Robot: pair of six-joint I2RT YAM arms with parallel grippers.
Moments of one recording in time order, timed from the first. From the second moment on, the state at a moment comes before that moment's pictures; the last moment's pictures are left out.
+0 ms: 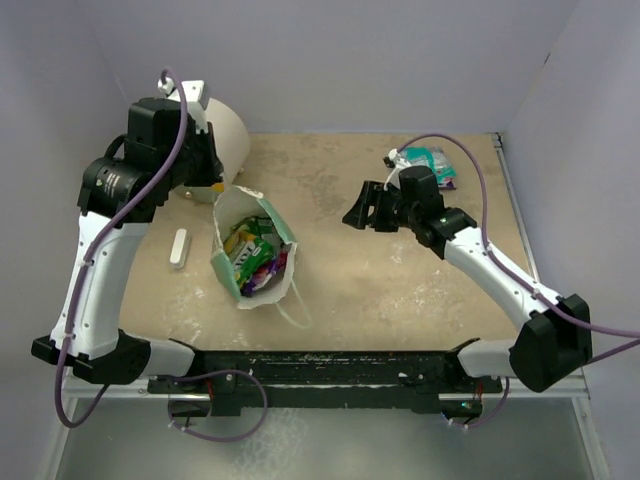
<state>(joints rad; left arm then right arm) -0.37 1.36 1.96 -1.16 -0.11 -0.30 0.46 1.34 1.07 -0.33 -0.24 0.54</state>
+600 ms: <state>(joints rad) -0.37 1.35 1.67 -0.92 0.42 -0.29 0.46 1.17 0.99 -0.40 -0.35 0.50</state>
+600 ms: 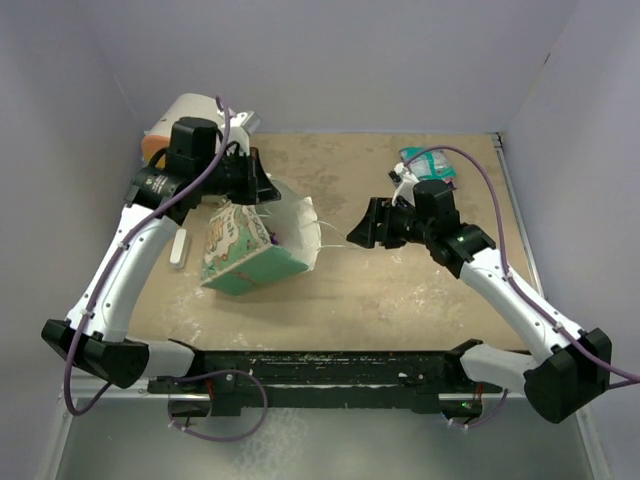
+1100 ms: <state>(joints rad) -0.37 1.25 1.47 -0.74 0.58 -0.57 0.46 1.28 0.92 -0.23 -0.49 0.40</state>
